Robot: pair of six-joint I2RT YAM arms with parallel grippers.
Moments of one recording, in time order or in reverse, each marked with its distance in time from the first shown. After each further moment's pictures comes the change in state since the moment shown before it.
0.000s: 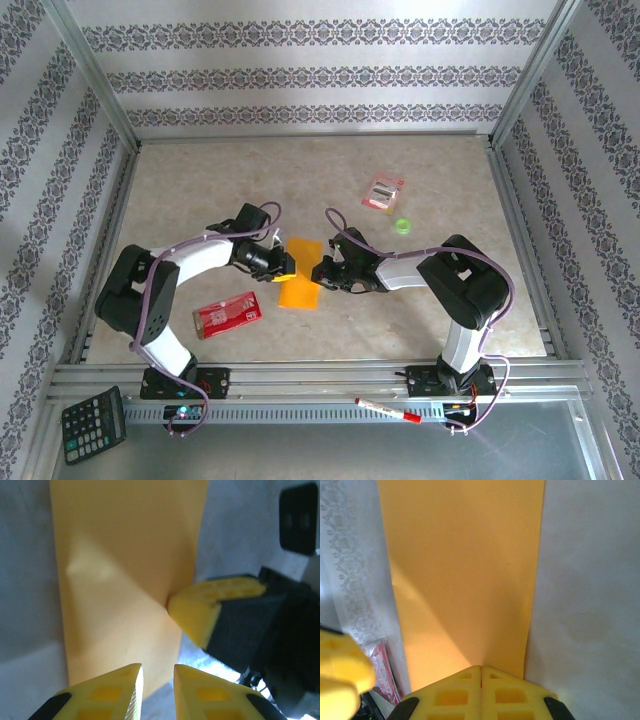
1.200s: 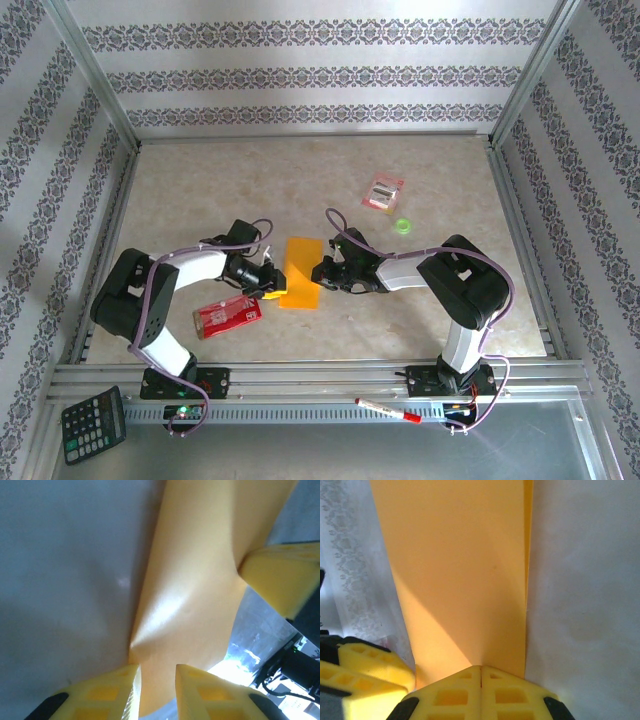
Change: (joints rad) left arm 0.024 -0.064 -0.179 0.035 0.040 -0.008; right arm 0.000 -0.001 -0.010 0.015 0.000 0.000
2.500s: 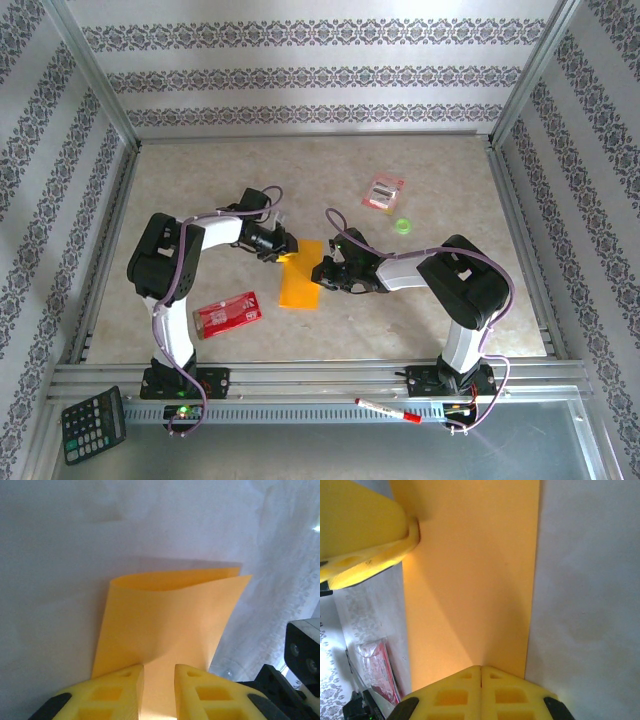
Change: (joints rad) left arm 0.073 0.344 0.370 0.058 0.011 0.000; right arm 0.000 0.000 0.000 0.000 0.000 0.000
